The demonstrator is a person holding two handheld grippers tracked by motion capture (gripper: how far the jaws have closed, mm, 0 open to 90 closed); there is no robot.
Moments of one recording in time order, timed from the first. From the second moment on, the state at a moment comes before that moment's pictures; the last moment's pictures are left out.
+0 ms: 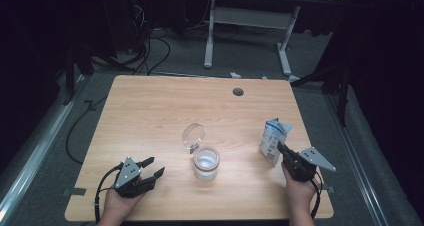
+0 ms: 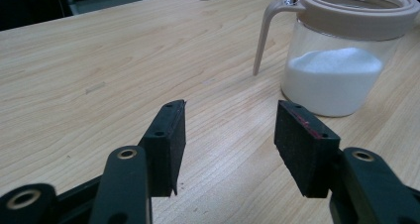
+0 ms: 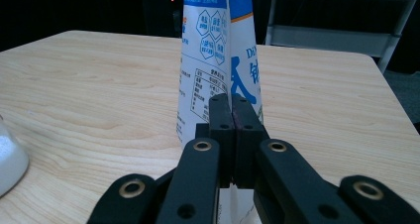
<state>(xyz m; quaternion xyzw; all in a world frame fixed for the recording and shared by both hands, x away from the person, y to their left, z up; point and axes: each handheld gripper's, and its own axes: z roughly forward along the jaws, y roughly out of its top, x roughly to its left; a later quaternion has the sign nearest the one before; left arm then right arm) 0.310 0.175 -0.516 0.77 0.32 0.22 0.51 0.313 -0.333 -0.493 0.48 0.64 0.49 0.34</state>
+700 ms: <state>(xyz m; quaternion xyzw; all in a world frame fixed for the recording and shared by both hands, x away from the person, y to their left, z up) 0.309 0.175 -0.516 0.77 0.32 0.22 0.51 0.313 -0.329 -0.493 0.48 0.65 0.48 0.35</state>
